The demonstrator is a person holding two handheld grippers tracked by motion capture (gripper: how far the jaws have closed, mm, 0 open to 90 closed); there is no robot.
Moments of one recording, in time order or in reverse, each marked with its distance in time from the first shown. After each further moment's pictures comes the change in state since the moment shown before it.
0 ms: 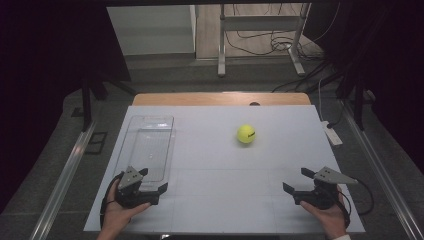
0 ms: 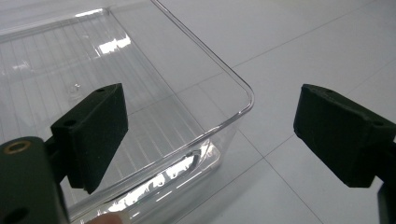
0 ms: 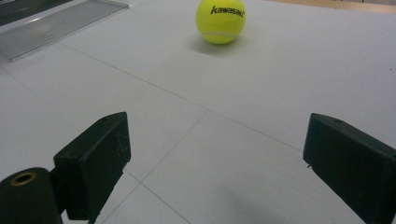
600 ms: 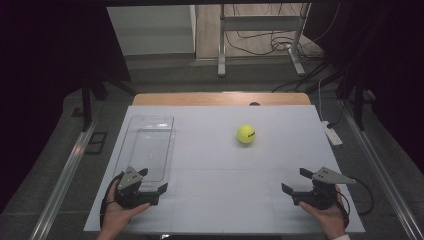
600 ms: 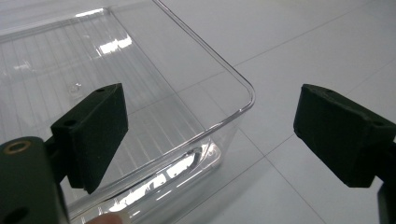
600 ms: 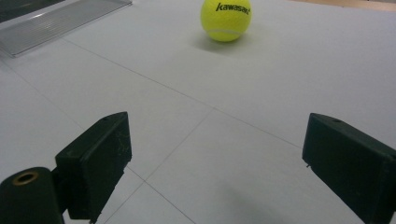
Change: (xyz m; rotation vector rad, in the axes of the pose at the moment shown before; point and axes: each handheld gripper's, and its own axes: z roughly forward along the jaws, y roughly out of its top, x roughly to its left) left arm 0.000 -0.001 -0.001 -0.004 -0.005 -0.005; right arm 0.003 0.000 0.002 0.011 0.009 -0.011
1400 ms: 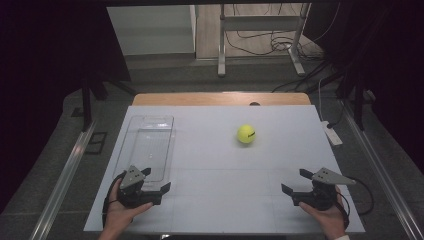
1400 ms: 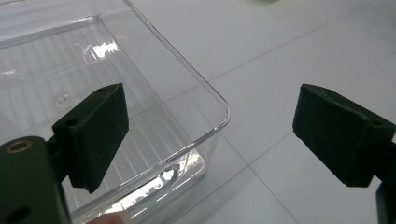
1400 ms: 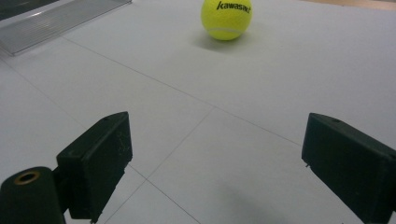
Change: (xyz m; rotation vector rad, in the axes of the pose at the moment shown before) left arm -0.008 0.009 0.000 -0.001 -0.015 0.009; right arm 0.002 0.000 -0.001 0.004 -0.006 0.001
